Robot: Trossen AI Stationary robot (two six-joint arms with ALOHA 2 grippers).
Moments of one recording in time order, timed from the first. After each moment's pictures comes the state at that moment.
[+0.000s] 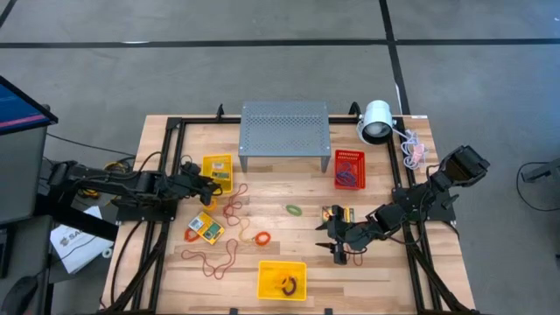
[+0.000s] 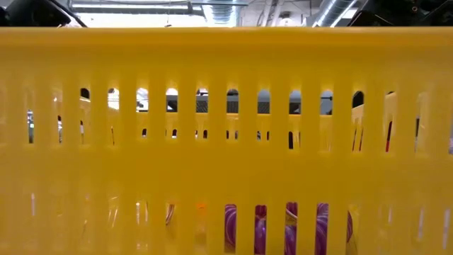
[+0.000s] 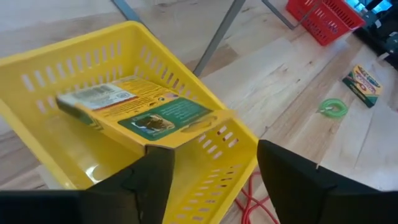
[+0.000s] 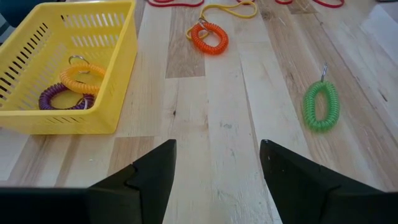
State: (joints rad) left arm -0.08 0.45 0.19 -0.42 -0.50 -0.84; right arm 0.57 1.51 0.55 0.28 0.45 0.41
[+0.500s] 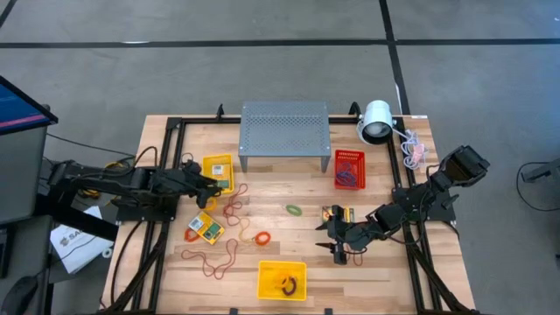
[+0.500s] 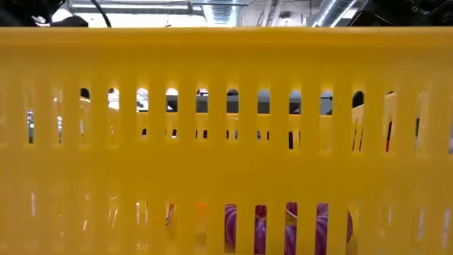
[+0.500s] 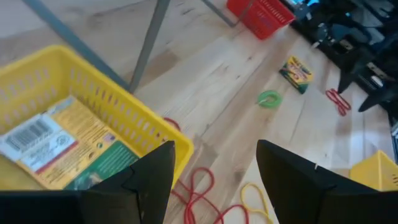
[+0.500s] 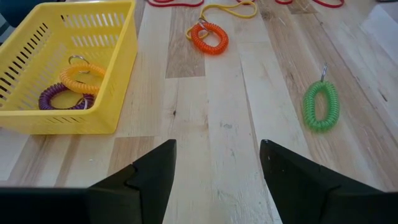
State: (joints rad) left arm -0.08 0.44 0.31 -0.44 -0.35 -0.74; right arm 0.57 1.51 0.55 0.28 0.45 0.41
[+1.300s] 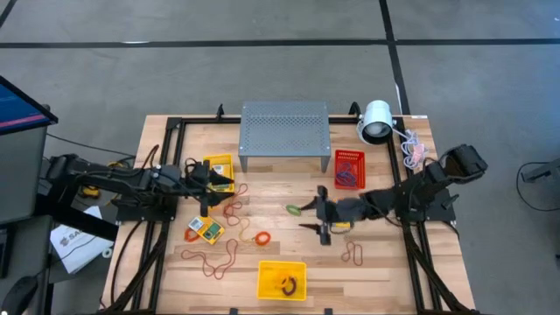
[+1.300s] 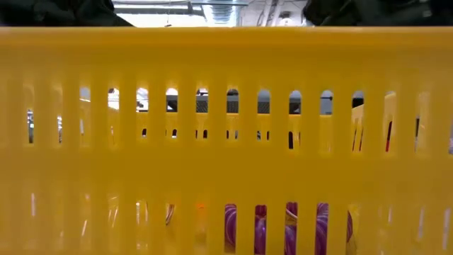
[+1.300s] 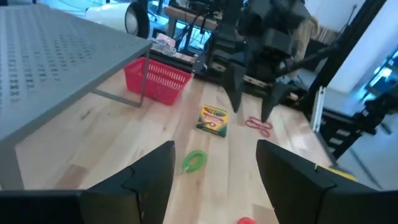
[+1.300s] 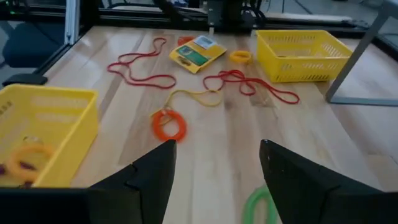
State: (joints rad) left arm -0.11 0.62 0.32 0.11 -0.21 -0.31; right arm 0.30 1.51 0.58 0.53 0.27 0.08
